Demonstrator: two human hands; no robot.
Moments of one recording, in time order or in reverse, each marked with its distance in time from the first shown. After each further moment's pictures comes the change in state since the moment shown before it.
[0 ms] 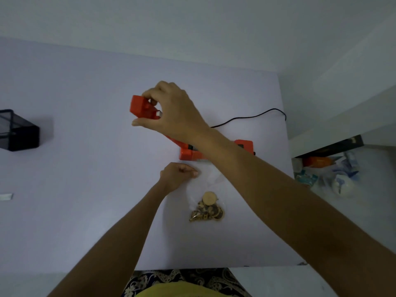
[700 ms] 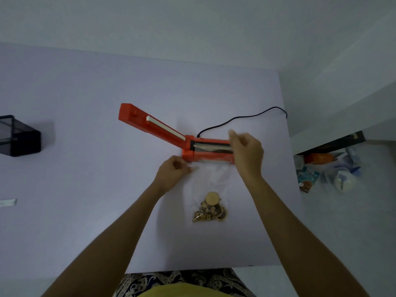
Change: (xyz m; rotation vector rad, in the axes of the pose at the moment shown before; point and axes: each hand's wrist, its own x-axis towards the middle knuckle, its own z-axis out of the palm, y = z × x) left_hand -0.010 0.010 -0.017 0.009 0.129 0.079; right_hand -0.129 0.074 -0.019 0.238 0.394 0.983
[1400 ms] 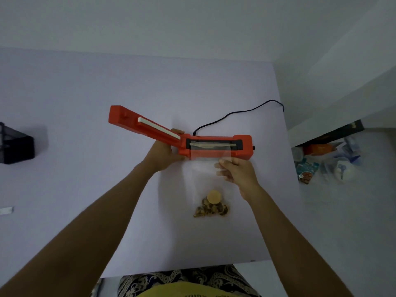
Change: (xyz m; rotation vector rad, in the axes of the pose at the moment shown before) left_hand 0.045 0.021 -0.029 0.167 -0.082 0.421; right_hand -0.016 0.062 0.003 0.333 -0.362 0.413
